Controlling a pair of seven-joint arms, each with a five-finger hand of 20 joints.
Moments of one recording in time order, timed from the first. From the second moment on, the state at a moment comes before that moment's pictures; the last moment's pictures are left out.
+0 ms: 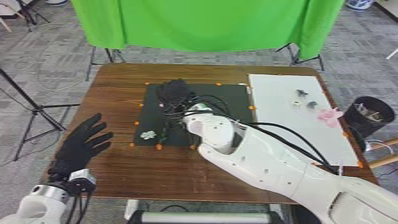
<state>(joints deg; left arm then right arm) 133.1 -47.0 -99.3 -117.4 35.2 6.8 12.5 -48.3 -73.8 21.8 -79.8 -141.2 4.4 17.7</state>
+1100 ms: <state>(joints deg) 131.7 -46.8 -98.4 -116.7 35.4 6.2 12.3 -48.9 -74.6 22.3 -78.4 -141.7 0.5 19.0</state>
